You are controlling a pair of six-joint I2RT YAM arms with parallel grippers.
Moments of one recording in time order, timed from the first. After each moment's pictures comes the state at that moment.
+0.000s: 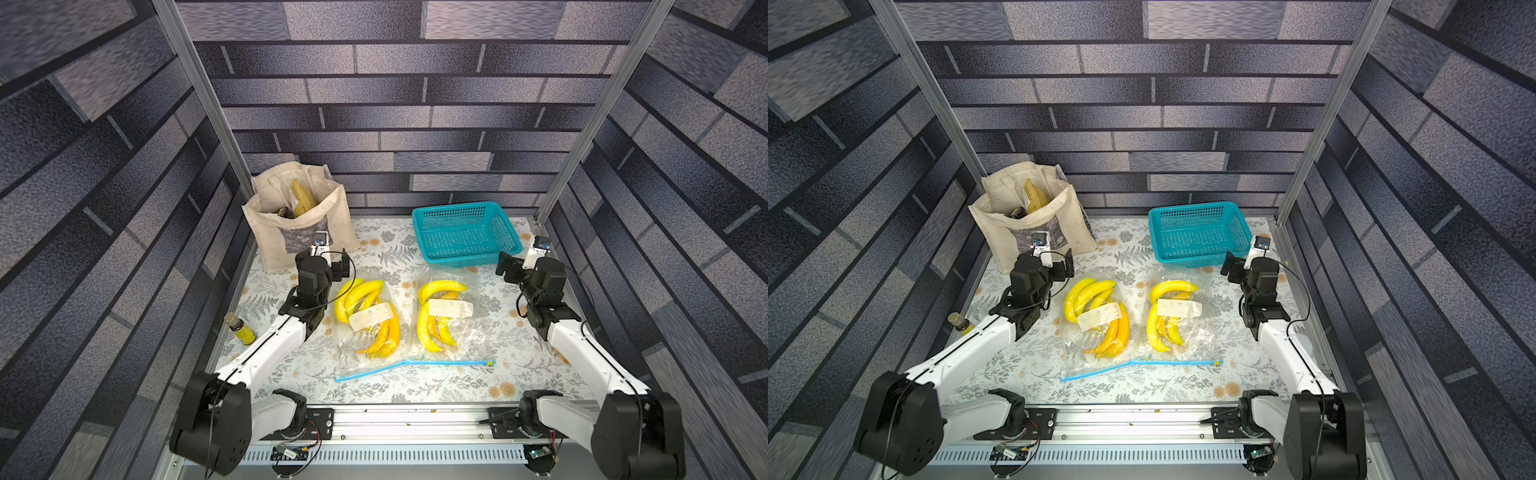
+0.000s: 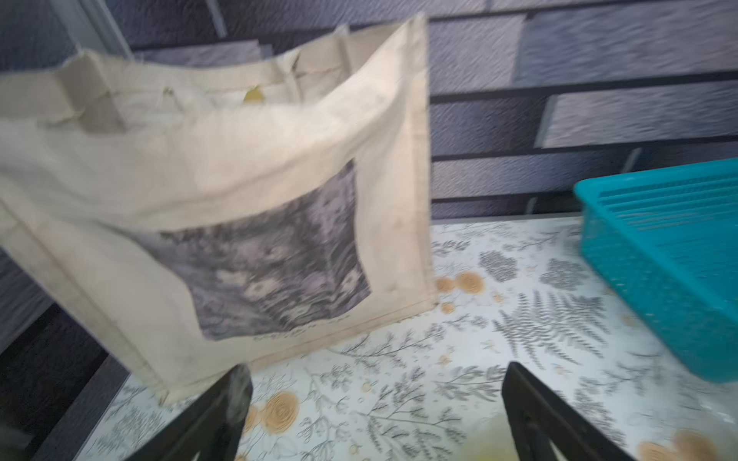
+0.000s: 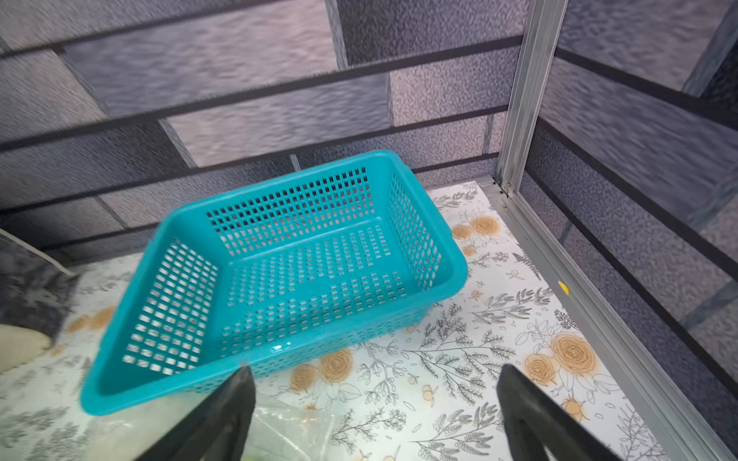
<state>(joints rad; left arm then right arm) -0.40 1.12 0.69 0.26 -0.31 0.02 0.05 1.06 0.66 0.11 0.05 0.21</state>
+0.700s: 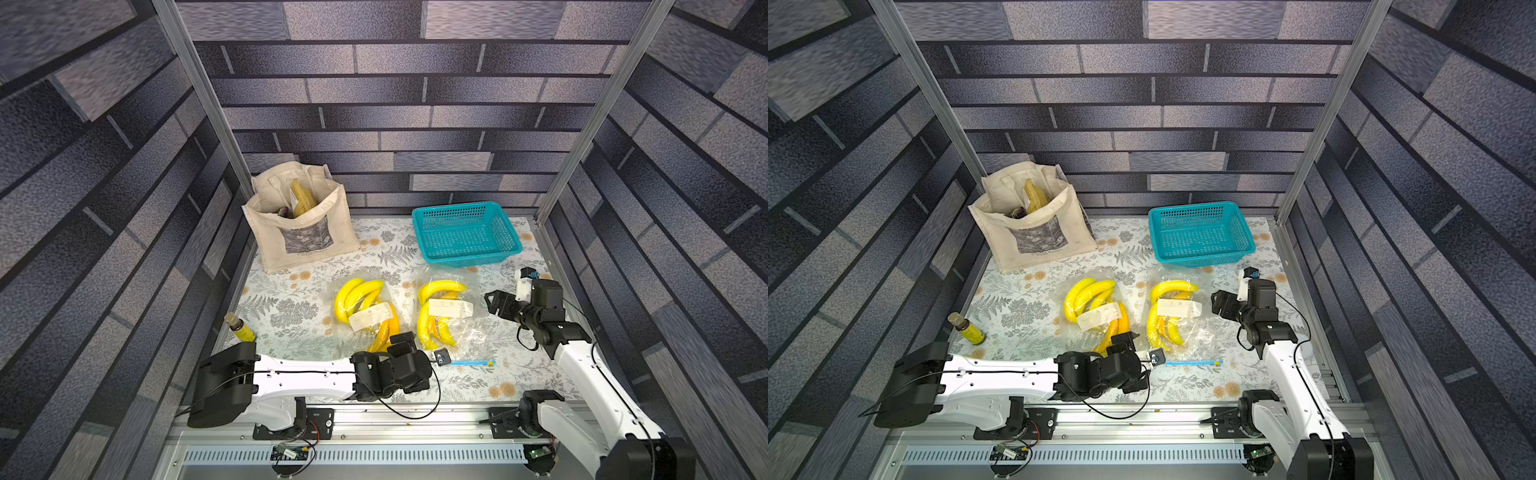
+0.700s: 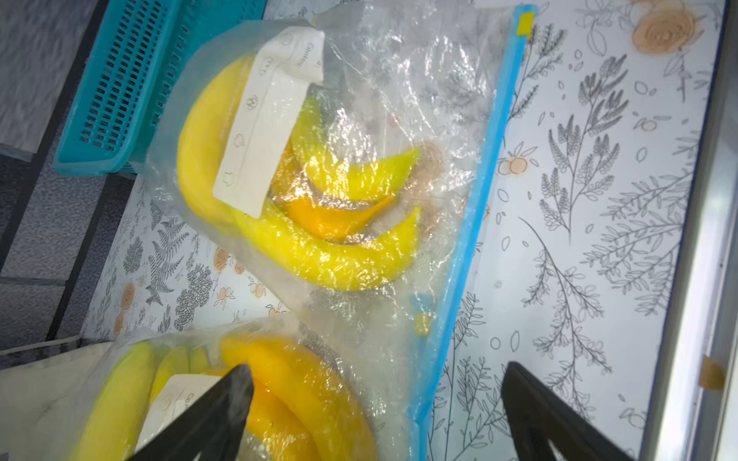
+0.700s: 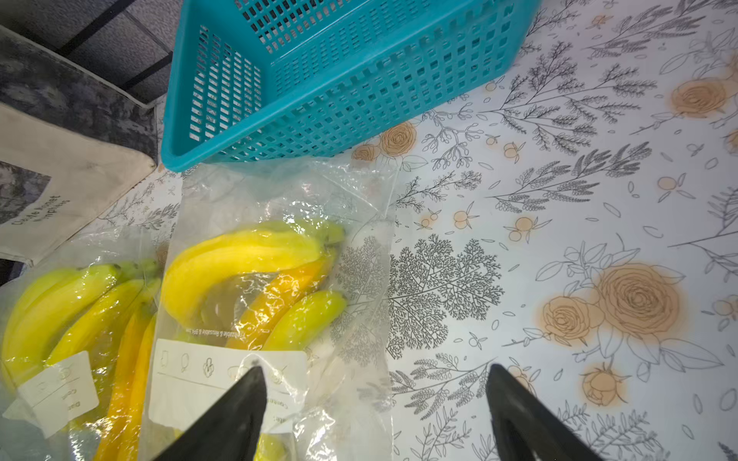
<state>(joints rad) -1.38 1.41 0.76 -0.21 -0.45 0.24 0.05 0.94 0.57 -0.37 -0.24 0.33</state>
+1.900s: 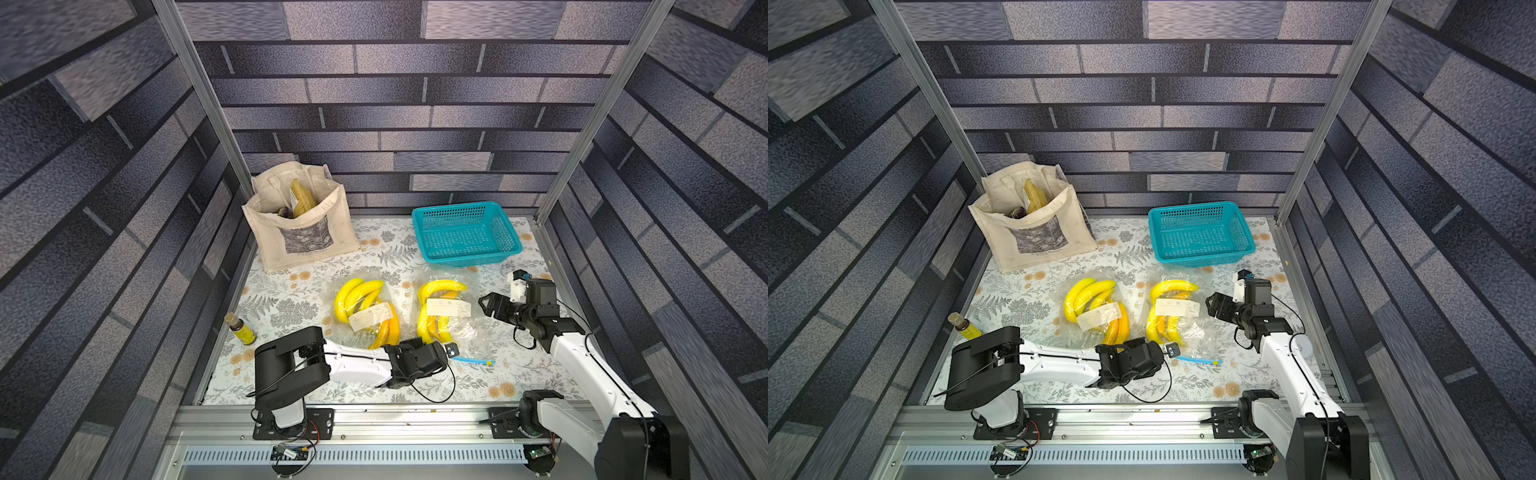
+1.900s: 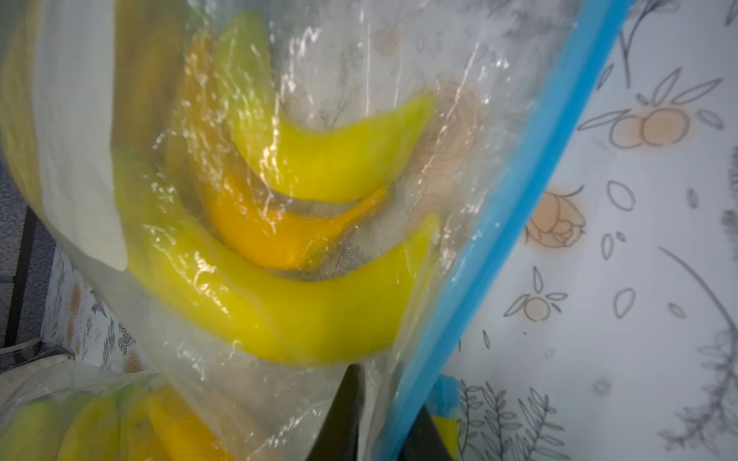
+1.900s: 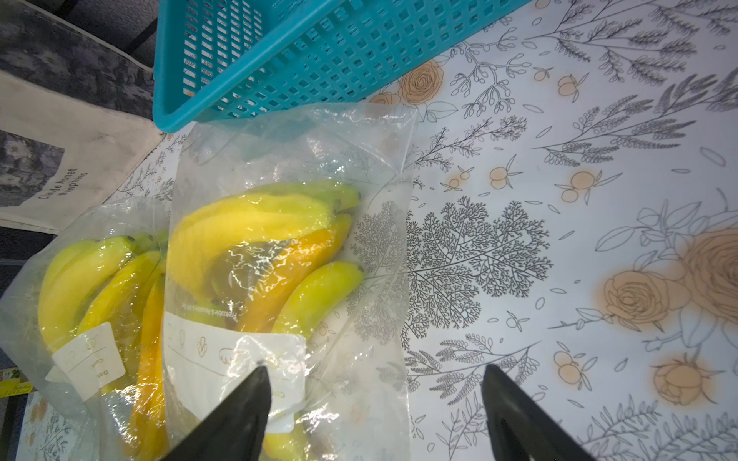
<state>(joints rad) -1.24 1.69 0.83 -0.07 -0.43 0.26 0.05 1.02 0.57 -0.38 -0.33 0.37</state>
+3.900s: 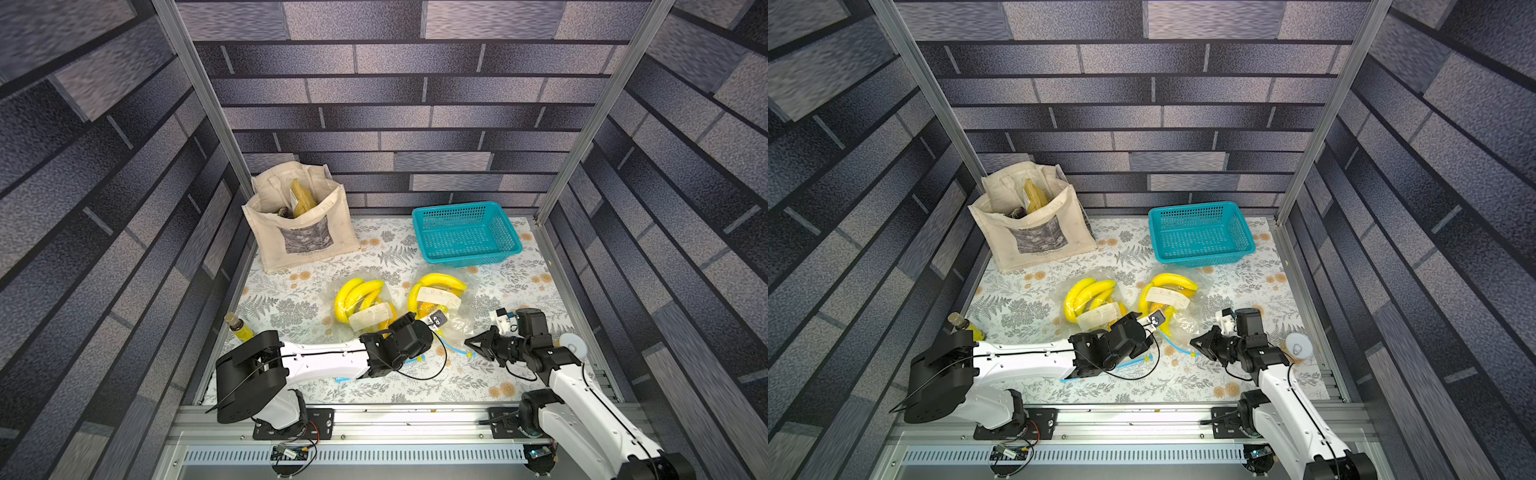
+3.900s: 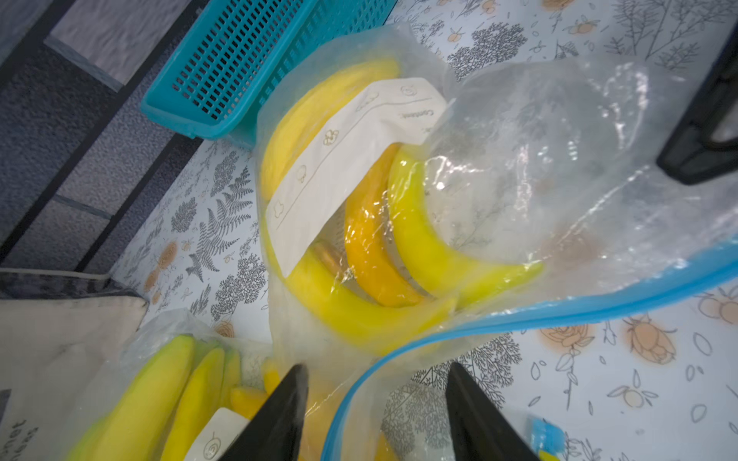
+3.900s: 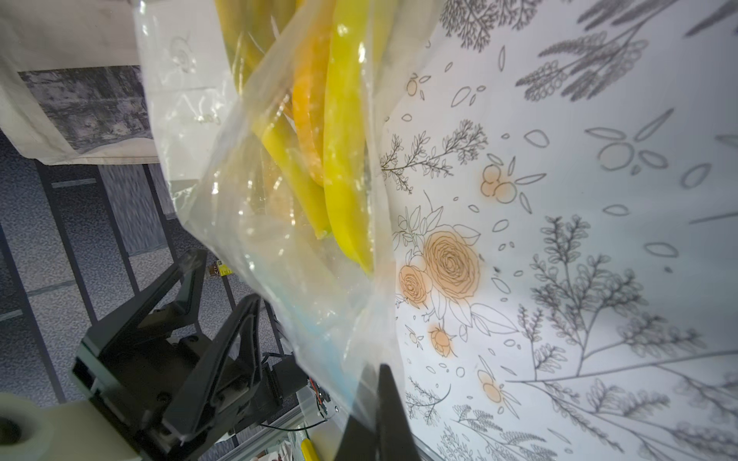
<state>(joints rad) -1.23 1.47 0.78 0.03 -0.52 0.18 0.17 0.77 0.32 -0.45 -0.75 0.87</state>
